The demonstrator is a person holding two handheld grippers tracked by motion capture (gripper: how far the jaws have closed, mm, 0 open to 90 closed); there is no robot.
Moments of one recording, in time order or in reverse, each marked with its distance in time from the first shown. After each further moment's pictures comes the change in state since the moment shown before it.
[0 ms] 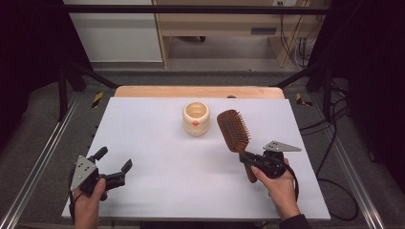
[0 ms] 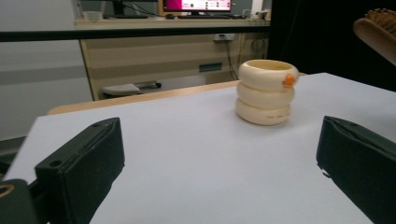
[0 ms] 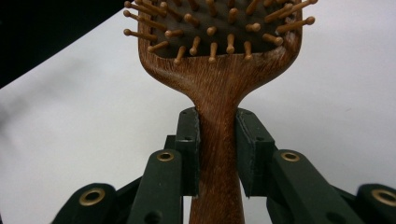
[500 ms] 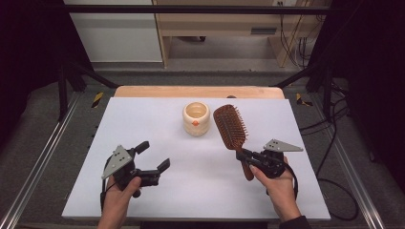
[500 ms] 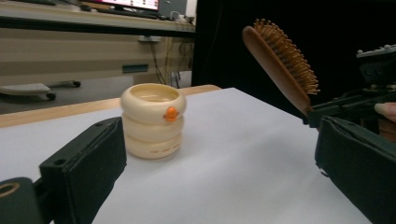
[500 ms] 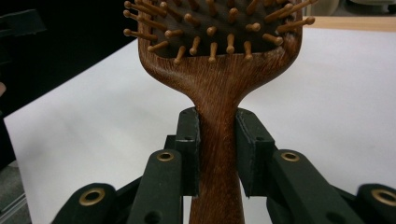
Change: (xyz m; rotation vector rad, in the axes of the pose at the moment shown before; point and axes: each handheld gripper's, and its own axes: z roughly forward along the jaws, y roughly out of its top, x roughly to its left) left arm -0.082 0.049 0.047 0.013 -0.291 -0.082; right arm 0.014 0.012 -0.007 -0.081 0.066 -0.040
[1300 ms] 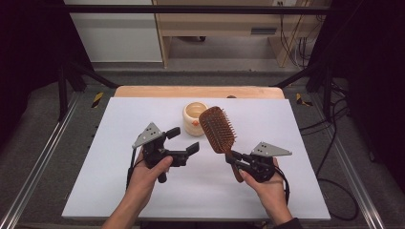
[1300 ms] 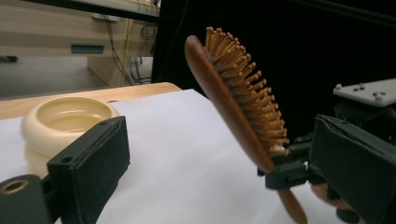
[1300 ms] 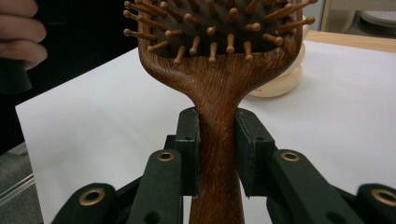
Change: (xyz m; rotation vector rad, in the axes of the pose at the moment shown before) left arm -0.020 0.039 0.070 0.063 -0.149 -0.137; right arm 0.032 0.002 0.013 -0.015 0.031 -0.093
